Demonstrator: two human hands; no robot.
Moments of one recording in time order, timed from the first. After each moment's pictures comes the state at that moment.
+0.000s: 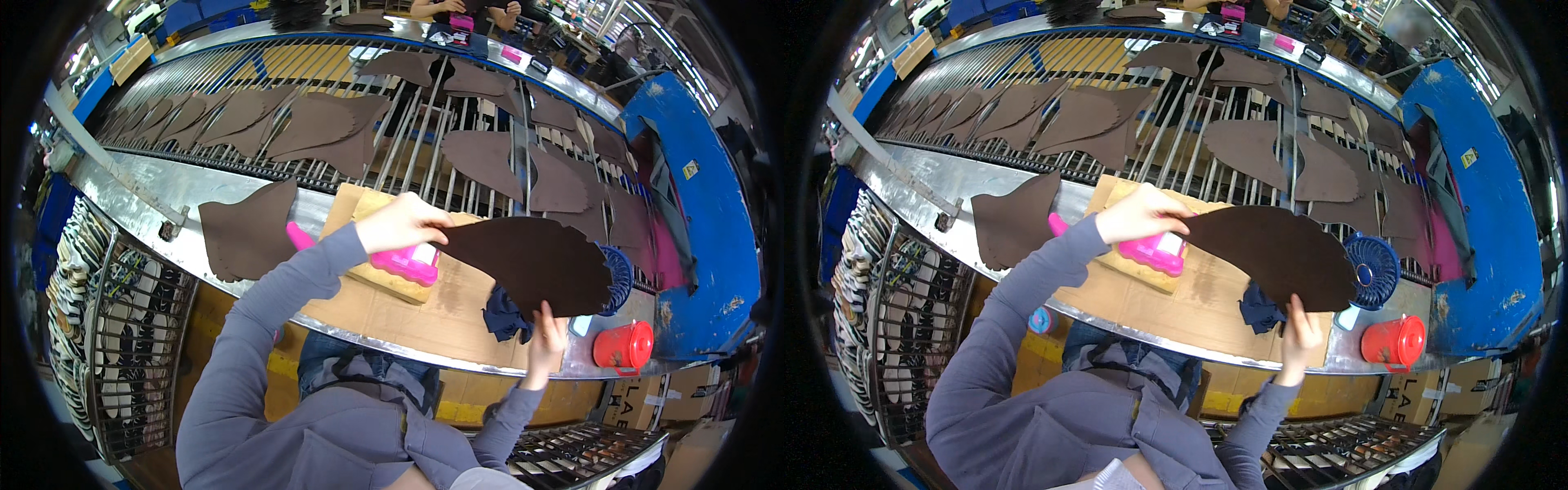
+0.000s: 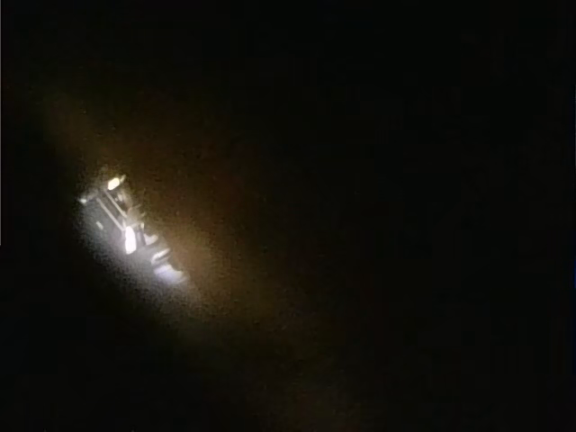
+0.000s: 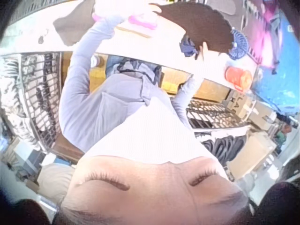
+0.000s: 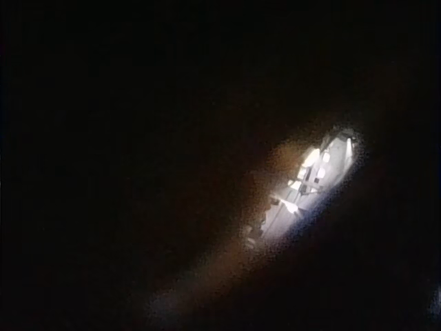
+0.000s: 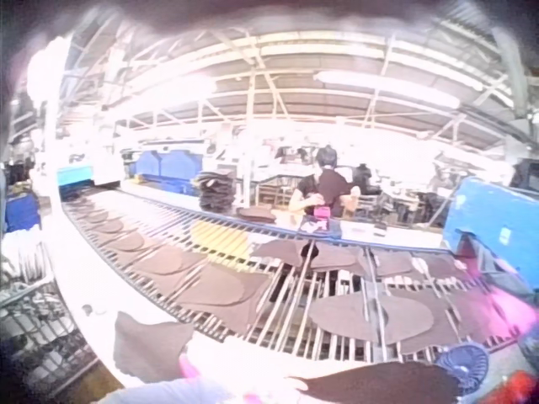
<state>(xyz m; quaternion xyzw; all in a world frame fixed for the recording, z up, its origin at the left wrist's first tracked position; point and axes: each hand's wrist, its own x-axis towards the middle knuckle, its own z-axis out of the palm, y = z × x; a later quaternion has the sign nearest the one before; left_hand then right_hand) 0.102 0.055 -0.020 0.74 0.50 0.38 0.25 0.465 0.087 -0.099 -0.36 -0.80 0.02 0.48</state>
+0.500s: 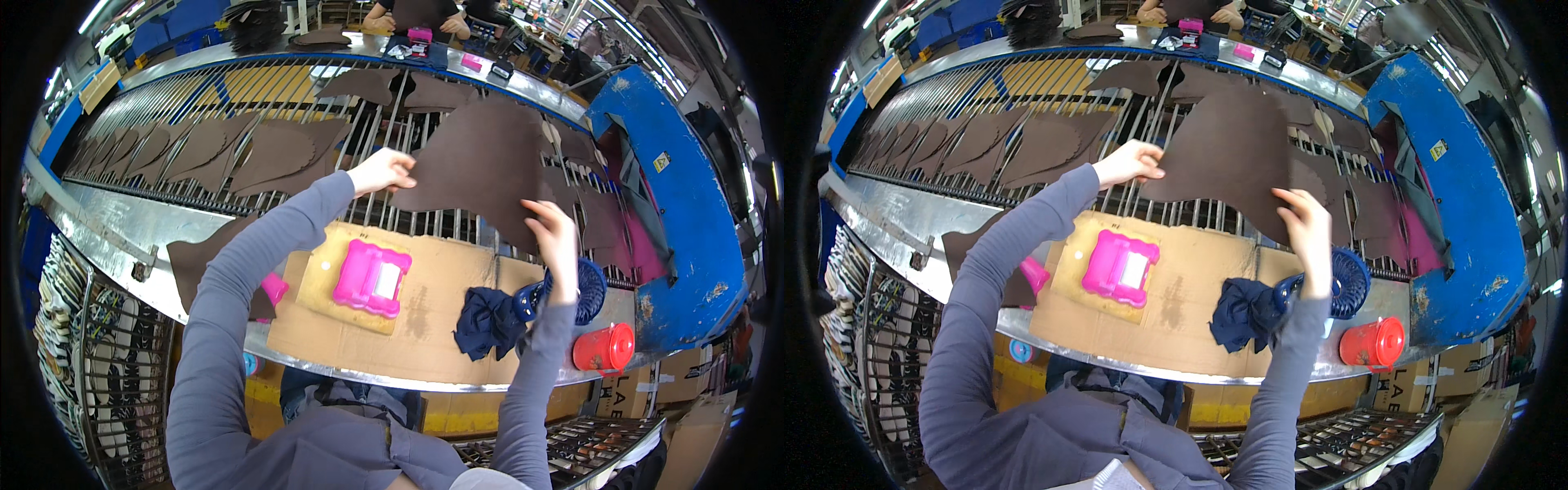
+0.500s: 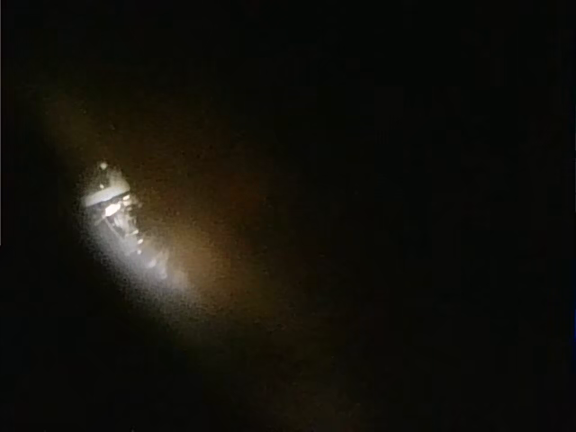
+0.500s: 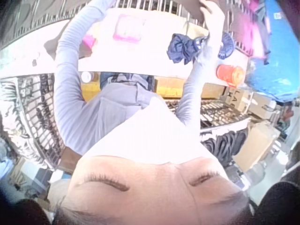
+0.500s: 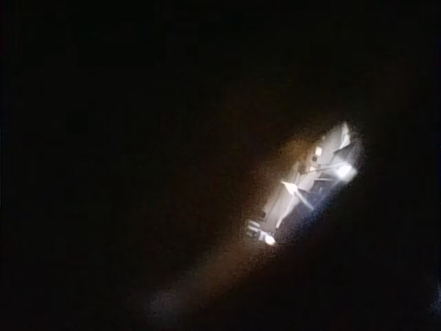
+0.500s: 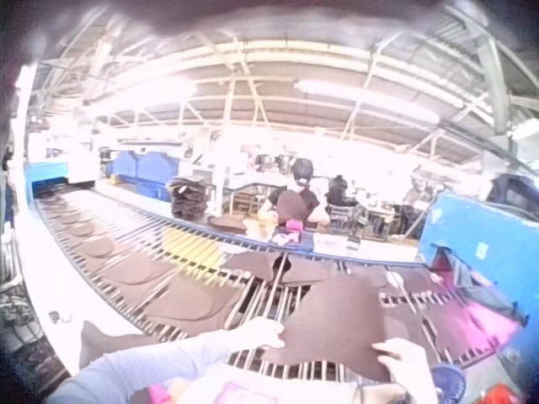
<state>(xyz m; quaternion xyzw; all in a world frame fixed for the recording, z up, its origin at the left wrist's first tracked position) 0.032 0.206 -0.043 0.55 0.54 0.42 0.48 0.396 0.250 0.025 -0.36 -0.83 0.22 0.36</state>
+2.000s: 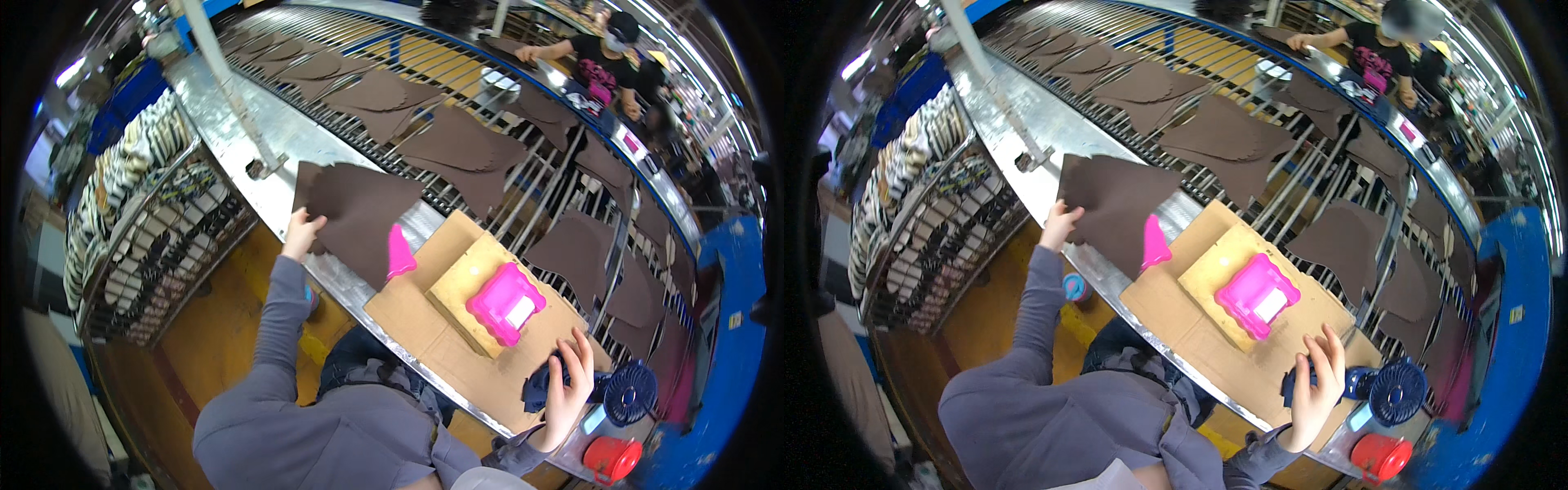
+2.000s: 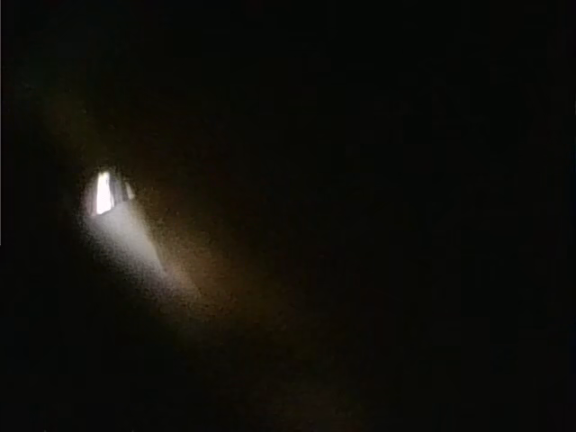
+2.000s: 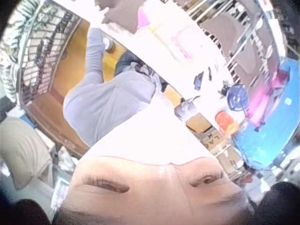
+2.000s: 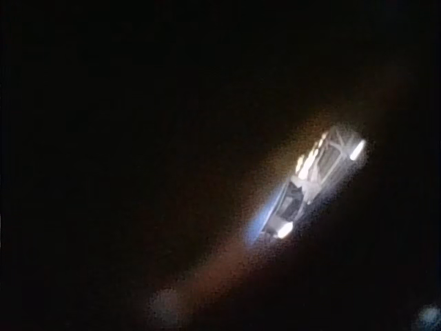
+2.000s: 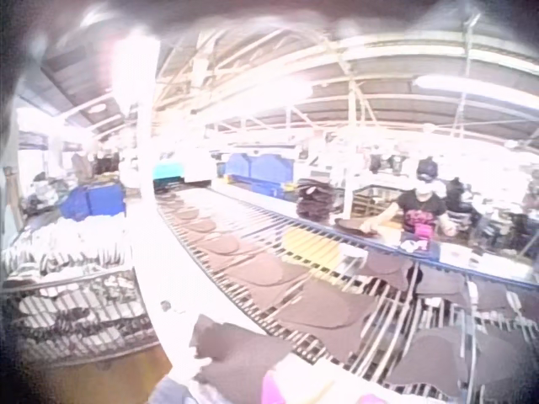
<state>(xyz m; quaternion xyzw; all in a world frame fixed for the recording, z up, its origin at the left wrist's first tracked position) -0.092 -0.206 -0.171 0.04 0.70 0.70 0.16 0.344 0.063 0.018 -0.31 -0.87 0.26 0.29</state>
